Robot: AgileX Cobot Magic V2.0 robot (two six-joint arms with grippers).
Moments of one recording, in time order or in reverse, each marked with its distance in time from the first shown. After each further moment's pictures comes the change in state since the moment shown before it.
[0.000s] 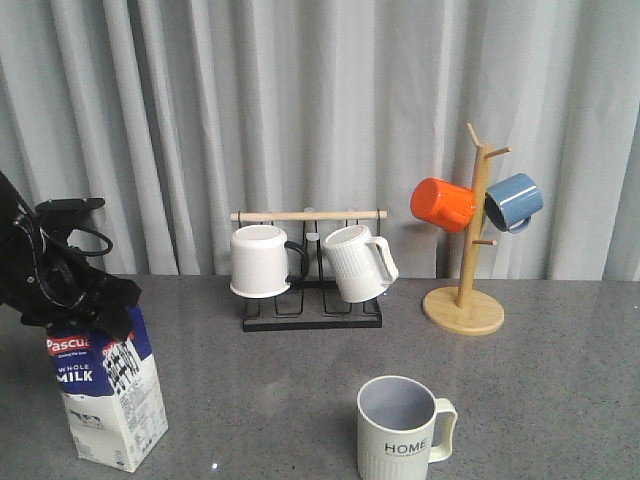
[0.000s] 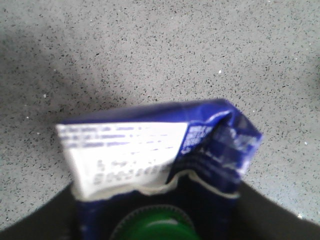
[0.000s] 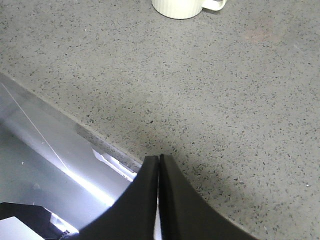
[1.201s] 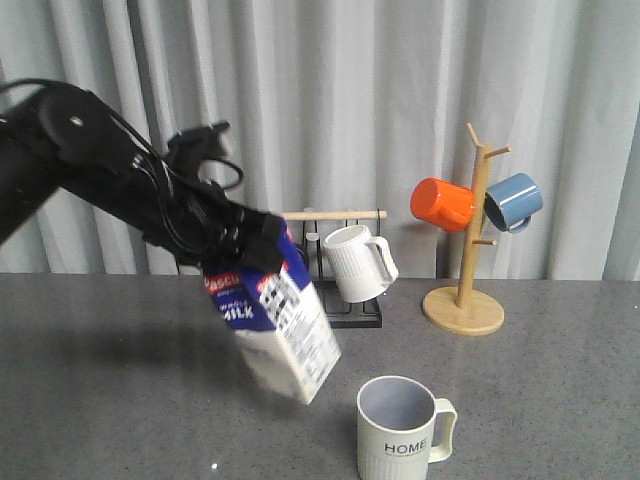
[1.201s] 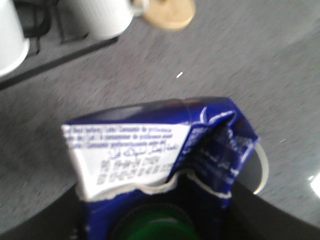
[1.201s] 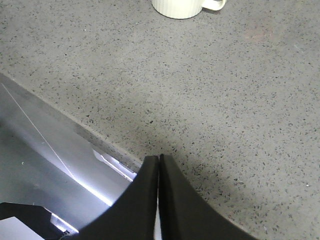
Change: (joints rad) left arm -0.271 0.099 -0.332 -0.177 -0.014 -0.059; right arm 0.000 0.000 0.000 0.000 -0.001 0.000
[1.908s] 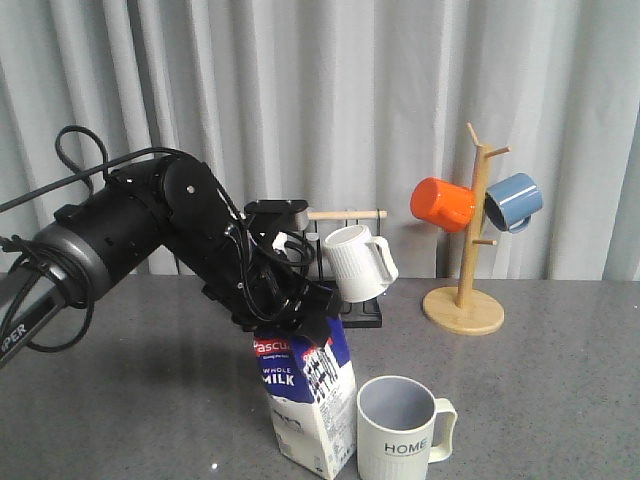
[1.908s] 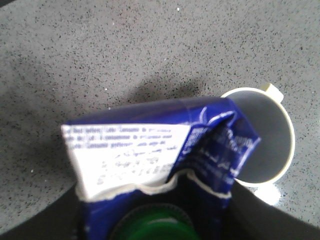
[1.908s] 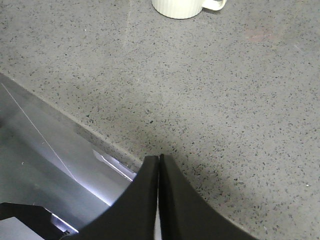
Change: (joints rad) left arm -0.131 0.121 -0.001 0.102 0.023 -0.028; right arm 0.000 0.000 0.000 0.000 0.000 0.000
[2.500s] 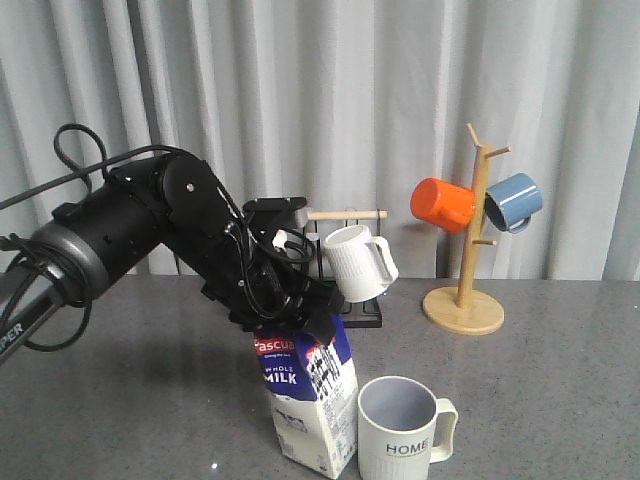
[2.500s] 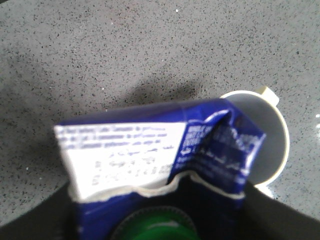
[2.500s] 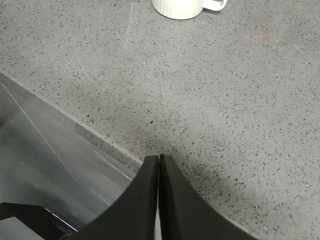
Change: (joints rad) left arm -0.002 -0.009 0.000 0.000 0.000 -0.035; right arm 0.000 0.000 0.000 0.000 0.000 0.000
